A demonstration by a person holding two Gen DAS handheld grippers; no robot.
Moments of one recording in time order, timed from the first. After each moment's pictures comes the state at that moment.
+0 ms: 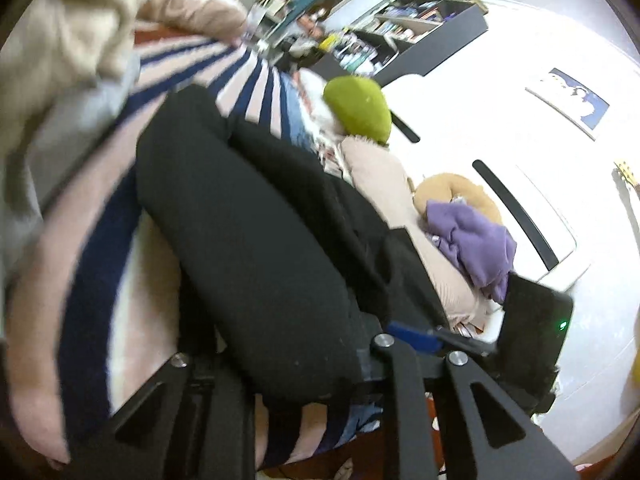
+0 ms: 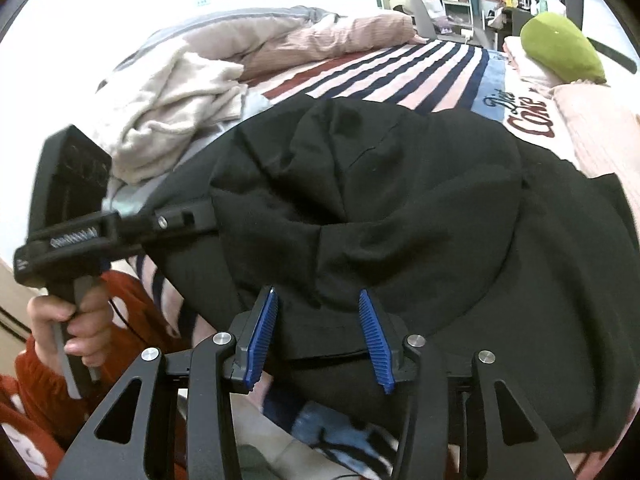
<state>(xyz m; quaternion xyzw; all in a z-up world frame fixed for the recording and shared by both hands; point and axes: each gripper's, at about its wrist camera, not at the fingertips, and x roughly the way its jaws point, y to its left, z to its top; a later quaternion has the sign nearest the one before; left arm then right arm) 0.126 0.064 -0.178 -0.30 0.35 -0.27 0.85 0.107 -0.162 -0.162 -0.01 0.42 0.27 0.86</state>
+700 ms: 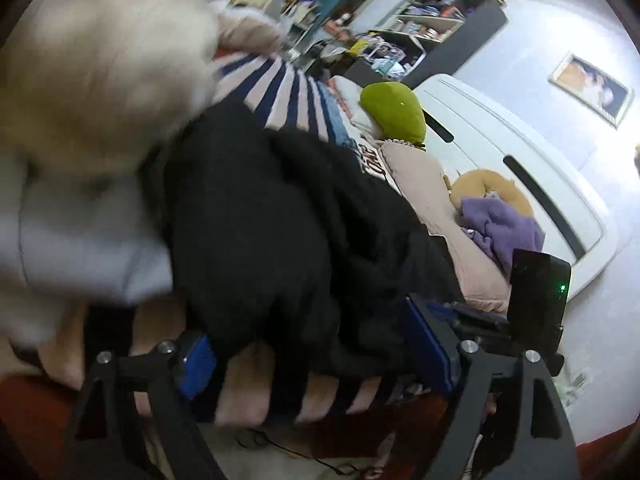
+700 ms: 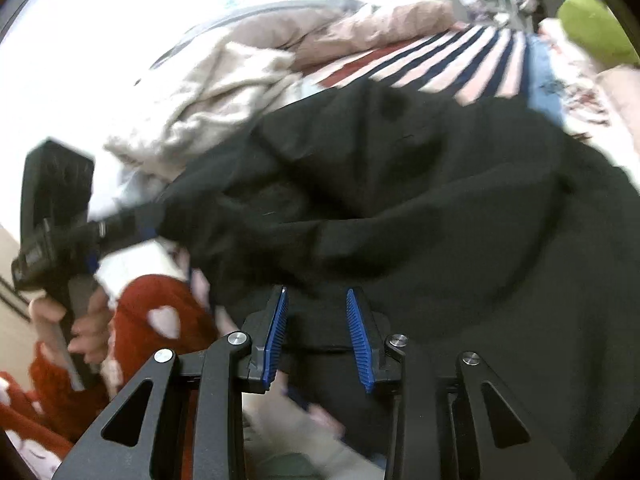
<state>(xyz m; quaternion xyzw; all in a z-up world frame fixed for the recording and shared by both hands) 0.079 0.124 -0.180 -0.28 0.38 -0.21 0.86 0.104 -0.137 -0.169 0.02 0.42 0.33 0.84</state>
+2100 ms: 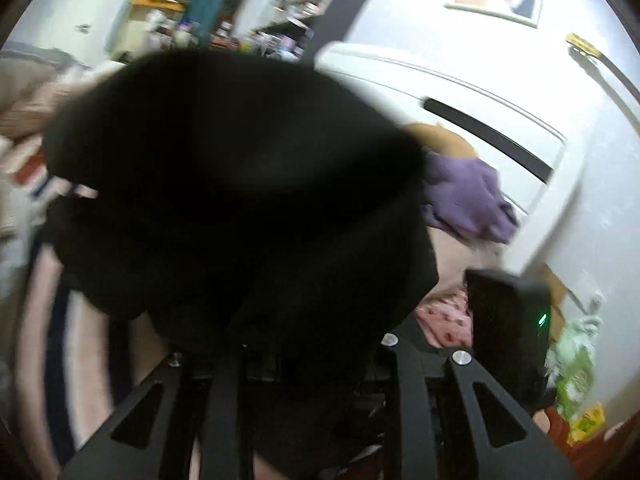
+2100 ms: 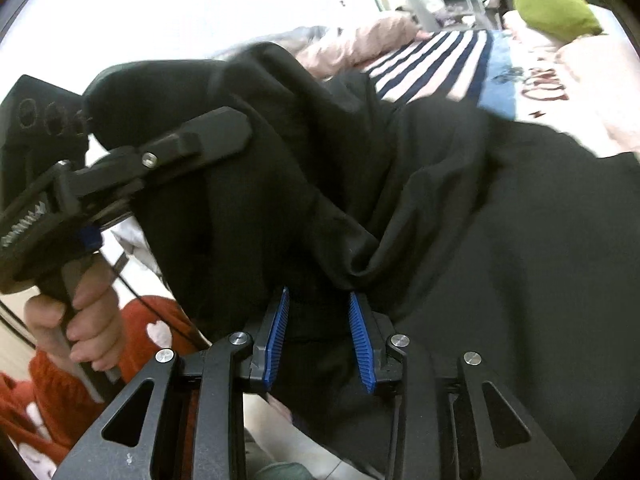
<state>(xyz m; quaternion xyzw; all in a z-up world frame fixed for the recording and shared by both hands) 0.145 -0.053 -0.114 -0.12 0.32 -0.35 0.87 0.105 -0.204 -0.172 0.09 0.40 0.32 0.86</state>
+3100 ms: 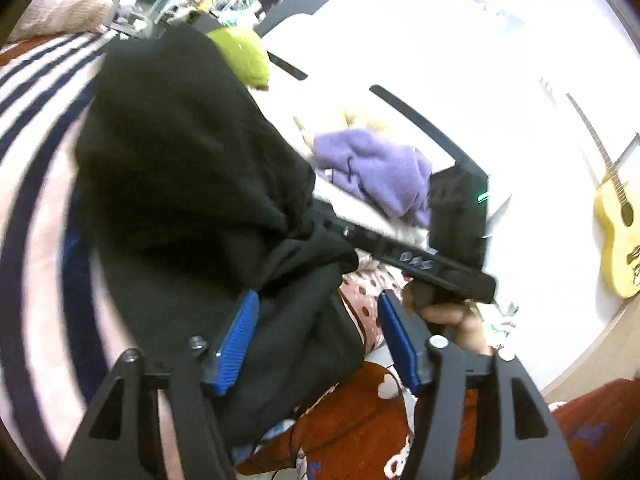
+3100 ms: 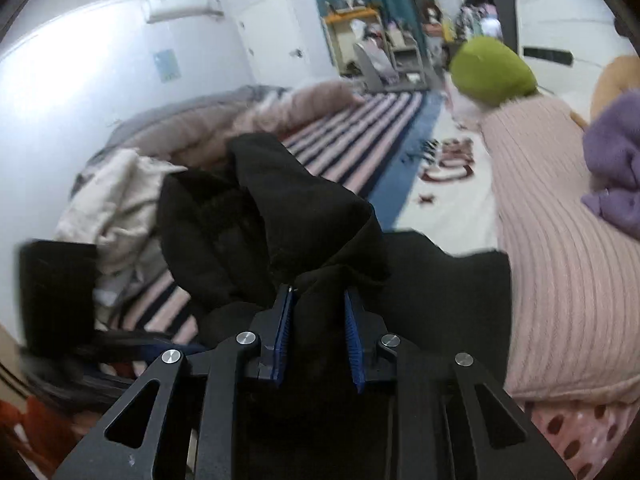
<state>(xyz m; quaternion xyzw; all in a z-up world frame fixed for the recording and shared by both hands) 0.141 -0.036 -0.153 -0.23 0.34 -0.45 0.79 0.124 -0.285 -0.113 0.05 0.34 0.21 0.92</state>
